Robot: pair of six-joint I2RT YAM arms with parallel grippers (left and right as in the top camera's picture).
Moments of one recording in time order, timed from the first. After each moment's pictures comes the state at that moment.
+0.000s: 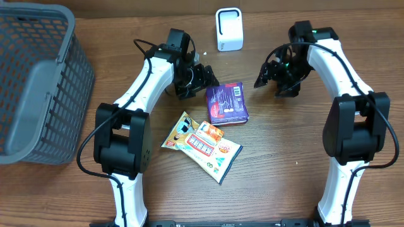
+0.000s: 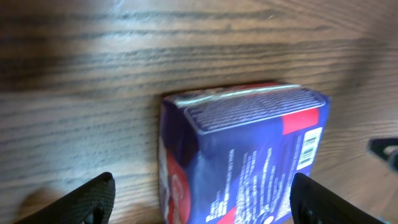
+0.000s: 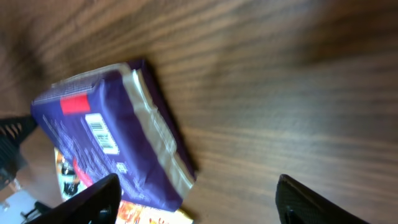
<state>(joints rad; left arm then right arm) -0.27 2.12 1.68 -0.88 0.44 -0.51 0.10 2.20 1.85 -1.22 -0.48 0.28</state>
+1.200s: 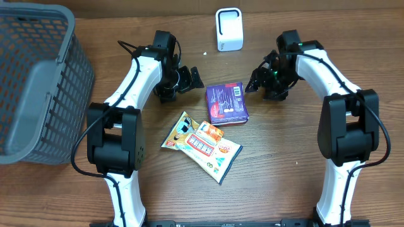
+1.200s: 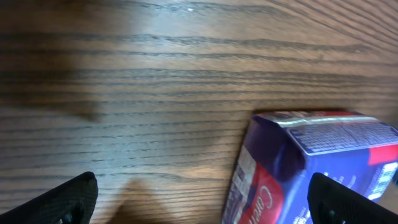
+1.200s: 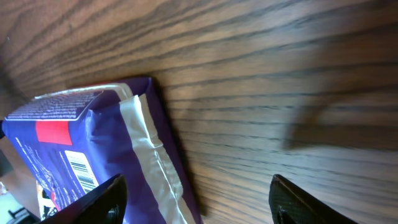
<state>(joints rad) -0.19 2.12 1.66 -0.93 0.32 -0.51 0.16 2.20 1.70 -0.99 -0.50 0.31</state>
